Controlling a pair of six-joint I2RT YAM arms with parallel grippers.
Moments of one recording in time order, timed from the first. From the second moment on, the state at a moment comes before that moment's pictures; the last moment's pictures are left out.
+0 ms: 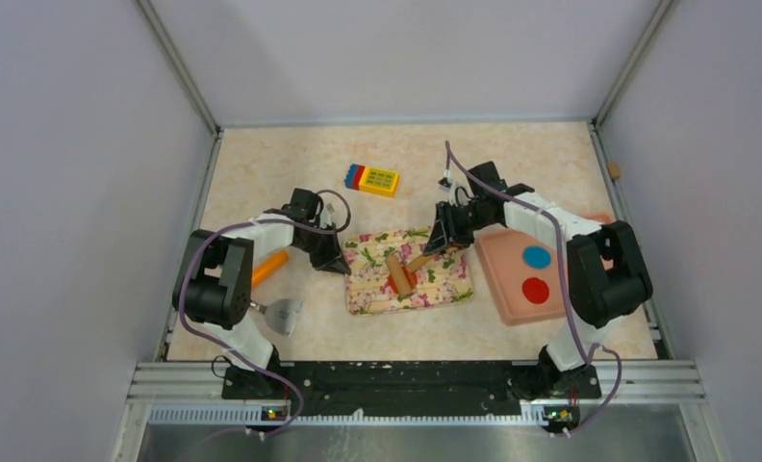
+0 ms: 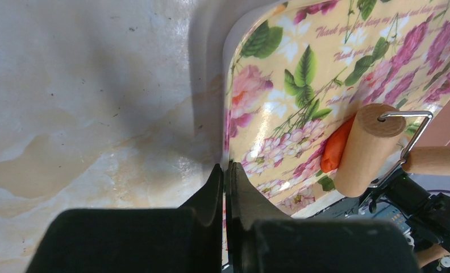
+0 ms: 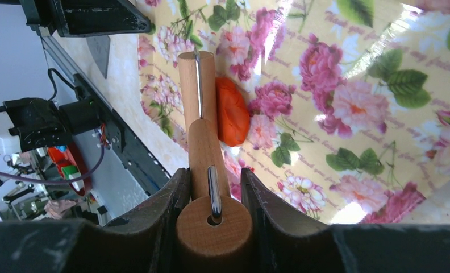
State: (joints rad) left arm -0.24 1.69 0.91 -0.46 0.46 -0.50; right arm 0.40 1.68 1.11 -0.53 -0.67 0.30
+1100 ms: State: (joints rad) left arm -0.23 1.69 0.90 -0.45 0.48 -0.49; right arm 0.50 1.84 1.40 -0.53 -0.78 0.22
